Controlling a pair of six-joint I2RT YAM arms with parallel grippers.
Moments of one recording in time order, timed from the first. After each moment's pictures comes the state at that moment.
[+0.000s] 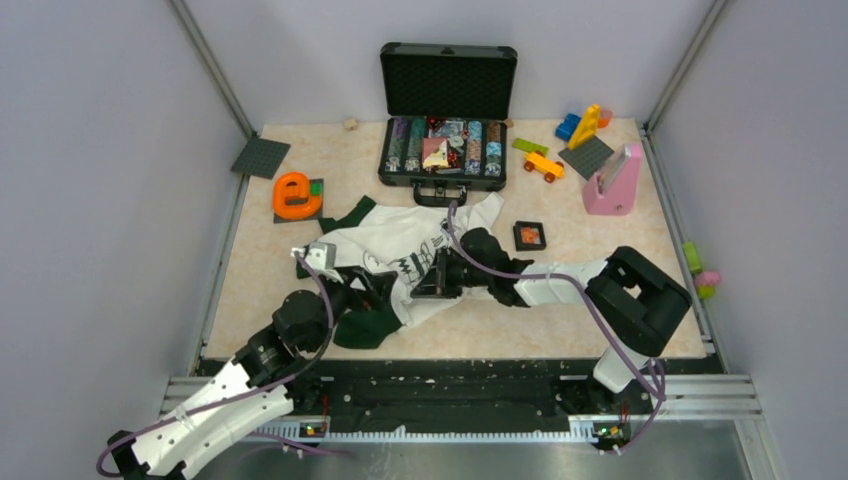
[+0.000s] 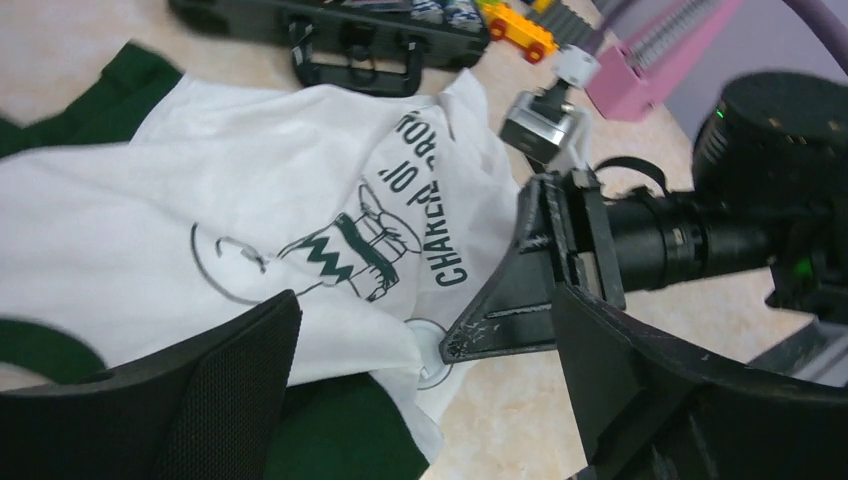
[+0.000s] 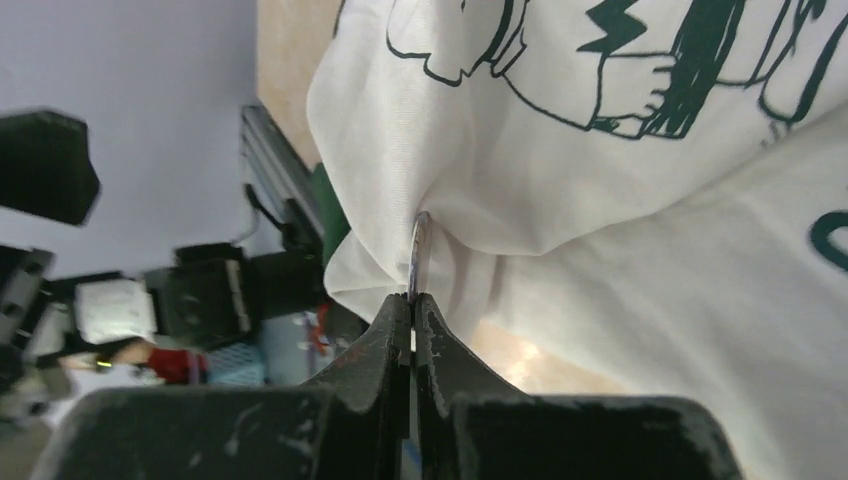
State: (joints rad) left arm -0.84 0.38 0.37 -0.10 -0.30 -0.42; right arm 0.85 1.67 0.75 0.41 -0.41 1.04
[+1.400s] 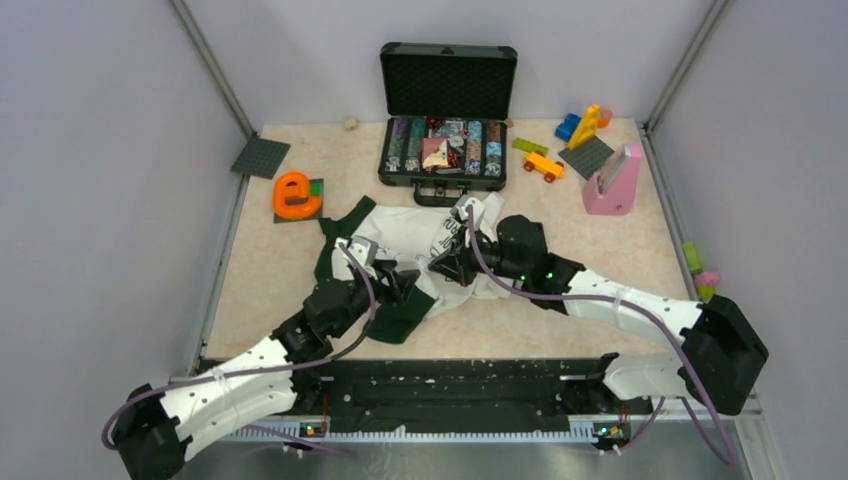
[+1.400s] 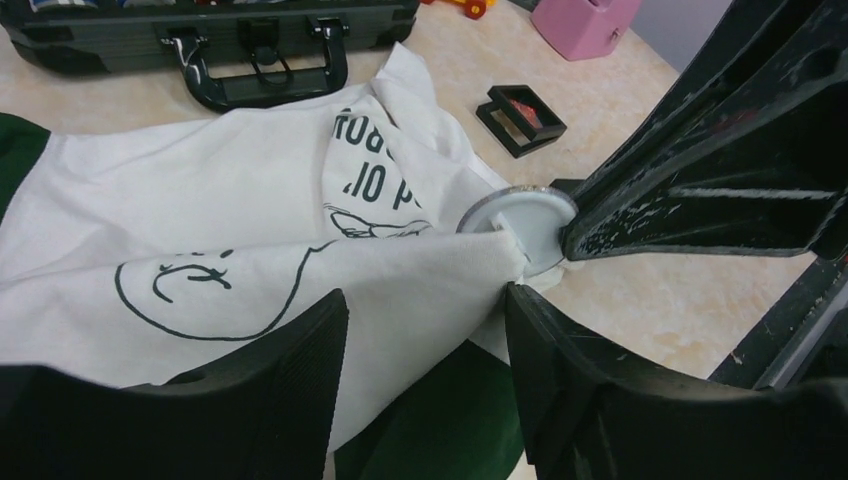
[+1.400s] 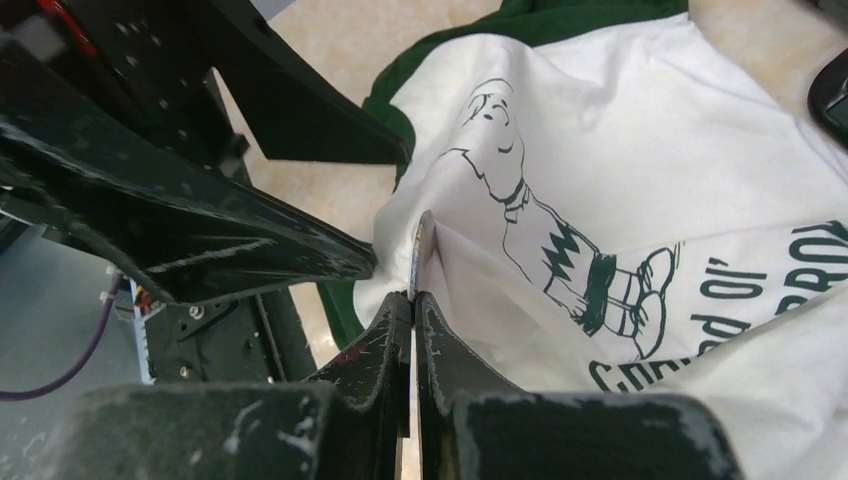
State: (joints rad) left arm -0.84 0.68 0.29 0.31 -0.19 -0.33; right arm 0.85 1.26 0.76 0.22 -0.33 0.23
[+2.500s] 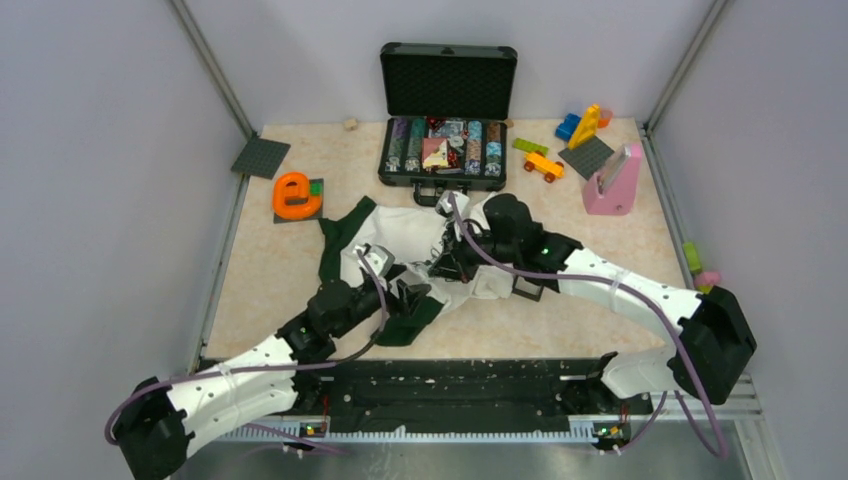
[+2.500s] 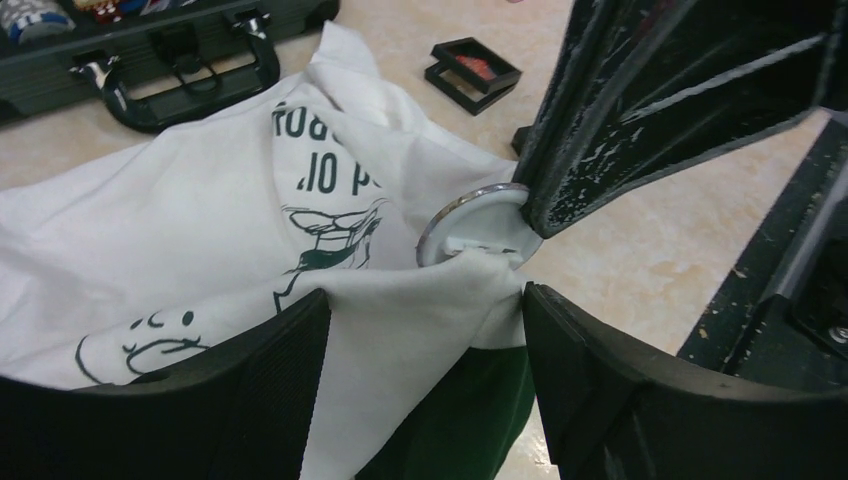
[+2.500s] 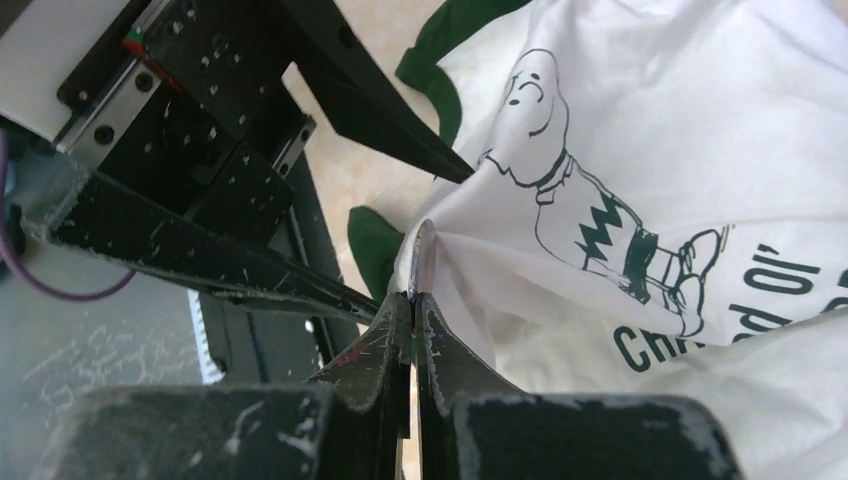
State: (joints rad) left arm -0.84 0.76 0.28 0.35 -0.03 -0.19; right arm 0.82 1.33 0.97 -0.12 -0.47 0.16
